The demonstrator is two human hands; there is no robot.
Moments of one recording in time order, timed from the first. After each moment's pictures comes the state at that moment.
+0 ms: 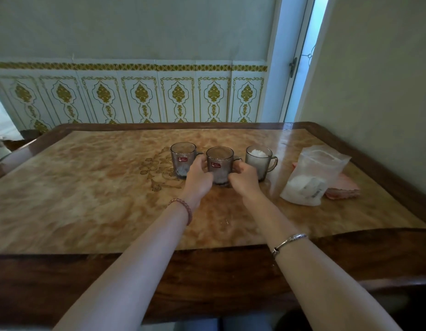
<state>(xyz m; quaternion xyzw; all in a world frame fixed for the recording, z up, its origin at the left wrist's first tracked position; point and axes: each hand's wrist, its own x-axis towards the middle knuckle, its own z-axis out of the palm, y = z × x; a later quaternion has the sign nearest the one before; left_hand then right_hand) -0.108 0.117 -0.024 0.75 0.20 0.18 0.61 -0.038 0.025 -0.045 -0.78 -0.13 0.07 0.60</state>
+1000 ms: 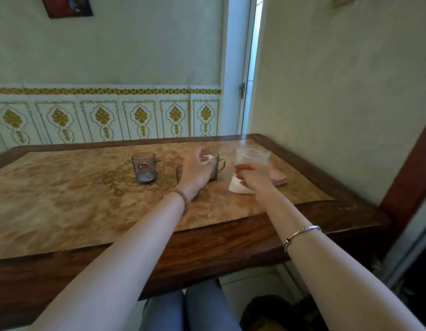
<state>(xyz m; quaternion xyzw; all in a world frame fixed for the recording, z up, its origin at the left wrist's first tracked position) -0.130 0.010 0.019 0.80 0.07 0.25 0.54 -0.067 -0.132 0.000 -0.79 -0.02 0.00 0.62</state>
